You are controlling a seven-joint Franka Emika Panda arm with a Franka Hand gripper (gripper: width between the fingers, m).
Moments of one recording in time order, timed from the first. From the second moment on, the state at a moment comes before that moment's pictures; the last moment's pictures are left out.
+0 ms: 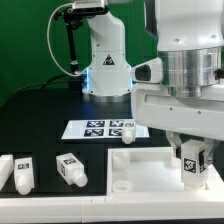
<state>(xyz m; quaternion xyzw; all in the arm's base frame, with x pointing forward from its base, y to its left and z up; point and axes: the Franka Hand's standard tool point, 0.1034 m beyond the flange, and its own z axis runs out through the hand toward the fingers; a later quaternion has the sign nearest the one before) 0.641 0.106 0.071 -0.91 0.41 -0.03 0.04</state>
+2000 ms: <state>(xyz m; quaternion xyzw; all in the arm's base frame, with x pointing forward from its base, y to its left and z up) 0.645 0.125 0.069 -0.95 0.29 -0.03 0.04</state>
